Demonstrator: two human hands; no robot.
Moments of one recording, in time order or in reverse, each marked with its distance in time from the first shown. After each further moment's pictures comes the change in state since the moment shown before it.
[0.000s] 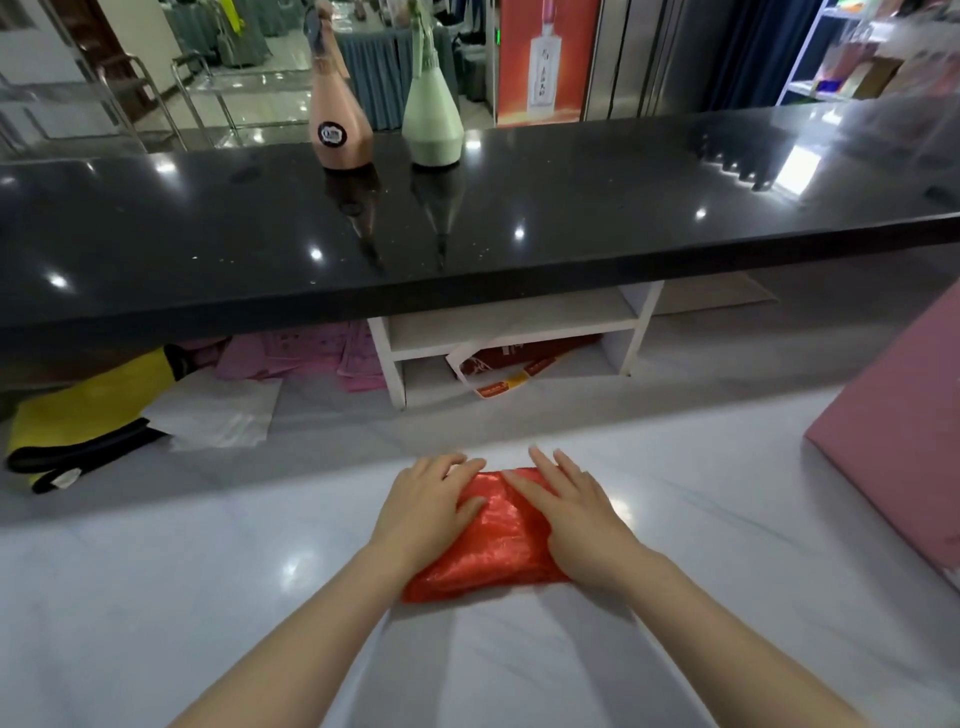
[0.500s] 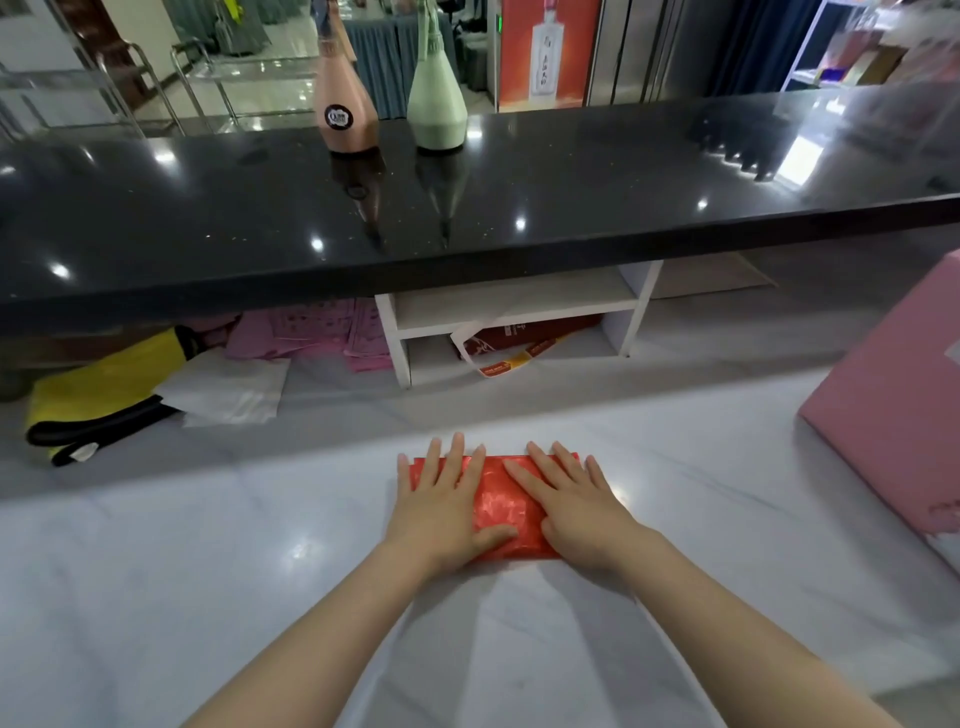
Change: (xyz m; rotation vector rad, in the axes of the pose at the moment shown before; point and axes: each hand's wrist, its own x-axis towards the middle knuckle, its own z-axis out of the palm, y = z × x) left_hand -0.028 0.021 0.005 0.137 -0.277 -0.097; right_hand -0.010 -0.002 0.007 -0.115 -0.119 -0.004
